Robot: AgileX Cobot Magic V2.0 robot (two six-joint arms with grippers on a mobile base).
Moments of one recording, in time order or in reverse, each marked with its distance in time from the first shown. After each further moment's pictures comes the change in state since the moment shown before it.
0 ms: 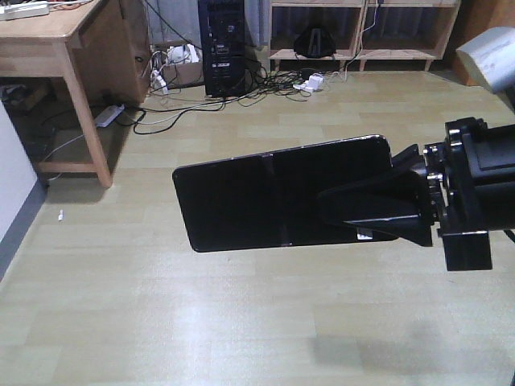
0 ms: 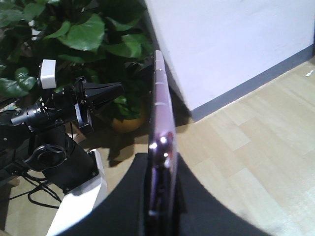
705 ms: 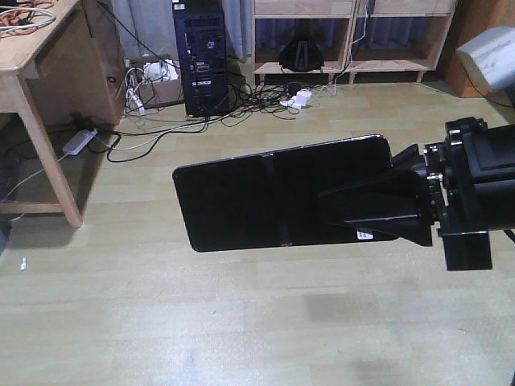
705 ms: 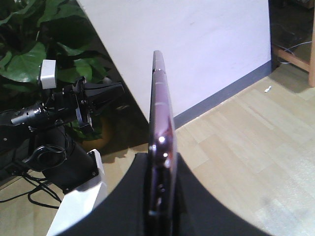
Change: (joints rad) left arm 0.000 0.000 0.000 0.000 0.000 0.000; right arm 0.000 0.000 0.000 0.000 0.000 0.000
